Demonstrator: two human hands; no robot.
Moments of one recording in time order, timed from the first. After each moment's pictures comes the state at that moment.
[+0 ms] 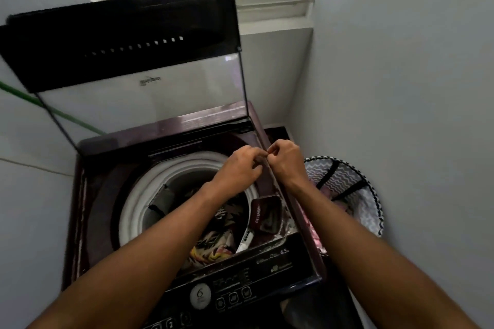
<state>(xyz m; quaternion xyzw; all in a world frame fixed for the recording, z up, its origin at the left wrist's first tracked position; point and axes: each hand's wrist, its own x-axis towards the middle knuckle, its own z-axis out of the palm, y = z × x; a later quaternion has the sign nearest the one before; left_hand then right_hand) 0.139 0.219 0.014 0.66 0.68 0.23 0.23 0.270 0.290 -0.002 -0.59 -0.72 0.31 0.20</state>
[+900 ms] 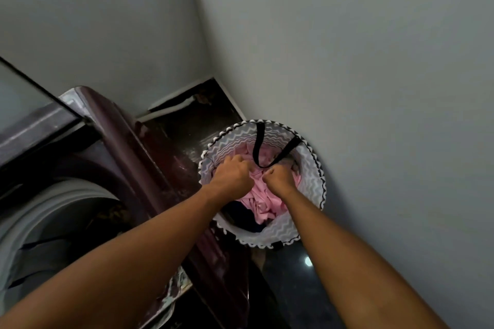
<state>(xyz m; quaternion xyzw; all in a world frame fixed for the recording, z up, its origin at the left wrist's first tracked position) 0.334 0.353 -0.159 0.70 0.62 -0.10 0.34 0.480 0.355 -0.241 -0.75 -0.46 0.47 0.03</state>
